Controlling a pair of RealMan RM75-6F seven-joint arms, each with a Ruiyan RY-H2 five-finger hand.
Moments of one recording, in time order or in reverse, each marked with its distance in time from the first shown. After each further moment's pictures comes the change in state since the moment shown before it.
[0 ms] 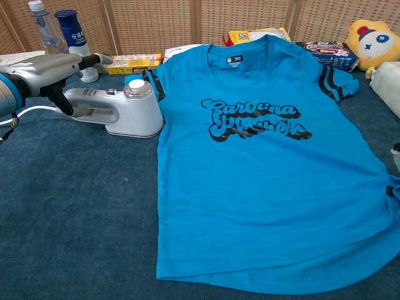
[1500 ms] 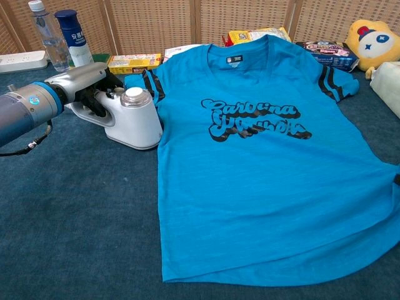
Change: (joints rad) left arm -0.092 -0.182 -0.028 0.270 0.019 -0.075 -0.278; right arm -0.012 0.032 0.022 -0.042 0.044 0.011 0.002
